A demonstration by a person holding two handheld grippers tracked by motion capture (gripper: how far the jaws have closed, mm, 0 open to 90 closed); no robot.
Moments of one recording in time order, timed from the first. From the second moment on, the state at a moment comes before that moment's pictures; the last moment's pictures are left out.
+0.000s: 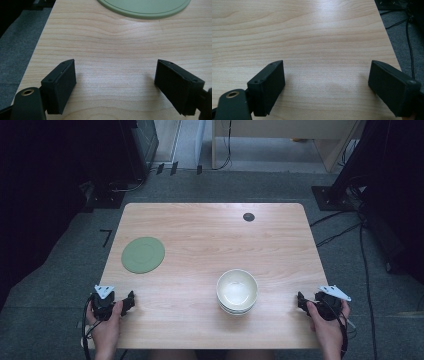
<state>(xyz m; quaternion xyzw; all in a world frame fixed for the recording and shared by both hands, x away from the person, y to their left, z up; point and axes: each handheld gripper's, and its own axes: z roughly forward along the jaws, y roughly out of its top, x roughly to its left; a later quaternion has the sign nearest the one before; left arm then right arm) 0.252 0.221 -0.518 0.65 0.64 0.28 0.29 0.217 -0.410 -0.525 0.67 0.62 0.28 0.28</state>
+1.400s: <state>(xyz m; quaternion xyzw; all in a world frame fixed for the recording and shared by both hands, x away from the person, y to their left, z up) 0.250 0.197 -0.499 0.64 0.63 0.28 0.35 0.216 -0.370 -0.474 0.65 0.59 0.38 0.28</state>
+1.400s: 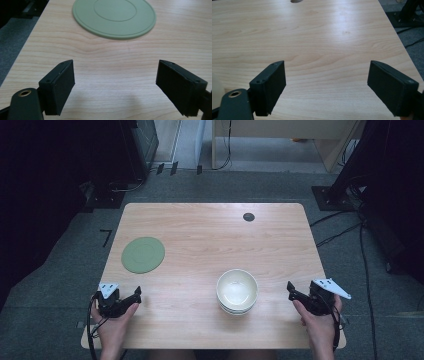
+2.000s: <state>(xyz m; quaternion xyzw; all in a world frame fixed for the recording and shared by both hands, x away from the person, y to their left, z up) 0.244 0.161 -0.481 0.66 0.59 0.25 0.39 0.210 -0.325 -0.444 0.60 0.61 0.44 0.26</state>
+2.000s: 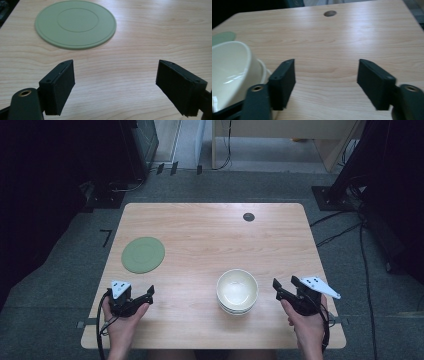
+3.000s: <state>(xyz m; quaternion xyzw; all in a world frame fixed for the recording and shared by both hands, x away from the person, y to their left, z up) 0.244 0.089 -0.448 0.70 0.52 0.23 0.43 0.221 -0.264 -0.430 0.57 0.66 0.45 0.20</state>
